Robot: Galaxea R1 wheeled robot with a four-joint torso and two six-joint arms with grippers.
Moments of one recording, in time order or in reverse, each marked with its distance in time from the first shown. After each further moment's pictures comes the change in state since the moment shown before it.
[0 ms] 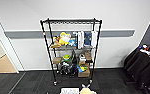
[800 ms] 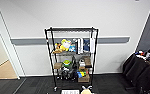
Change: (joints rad) left arm 0.005 0.000 0.007 0.000 0.014 -0.001; right arm -0.005 -0.020 0.035 -0.001 -0.007 0.000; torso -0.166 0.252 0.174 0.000
